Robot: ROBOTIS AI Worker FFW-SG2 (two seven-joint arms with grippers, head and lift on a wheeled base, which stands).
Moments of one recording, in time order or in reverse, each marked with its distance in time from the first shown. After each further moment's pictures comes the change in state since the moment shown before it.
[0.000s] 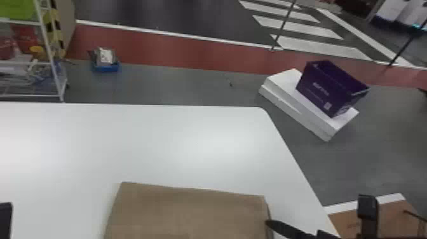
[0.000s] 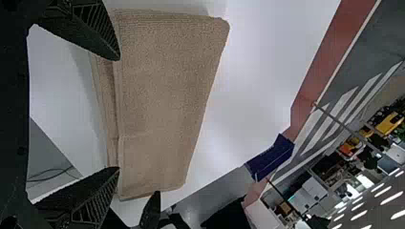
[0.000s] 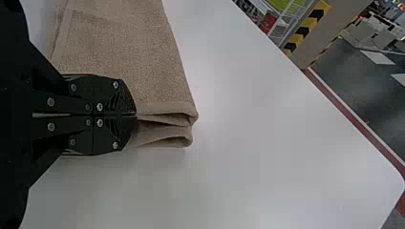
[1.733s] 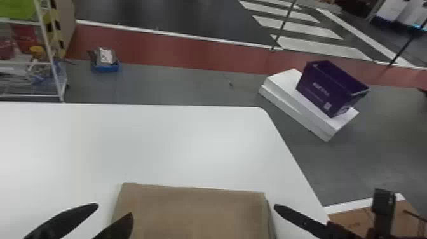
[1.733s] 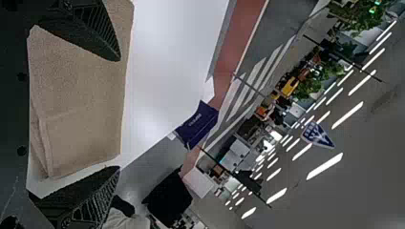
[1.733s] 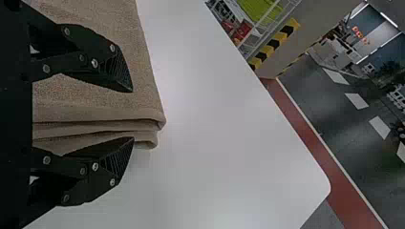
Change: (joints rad) left arm 0.147 0.000 0.039 -0.019 0.053 -0.455 -0.139; right arm 0.029 0.000 -0.023 -0.013 -0.018 -0.167 0.019
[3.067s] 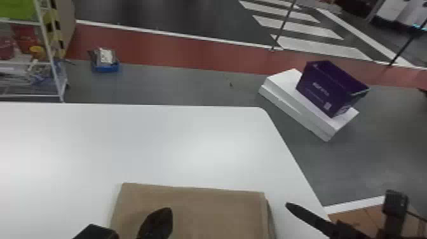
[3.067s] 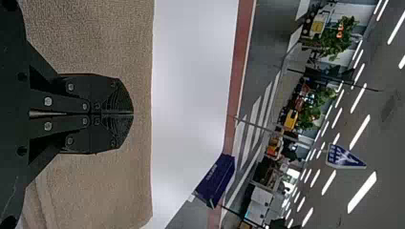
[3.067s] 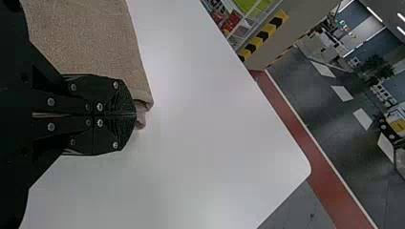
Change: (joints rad) left arm -0.095 0.116 -0.550 0.401 -0.383 -0.519 0.495; right arm -0.009 0.000 -0.044 0.023 0.005 -0.035 0.009
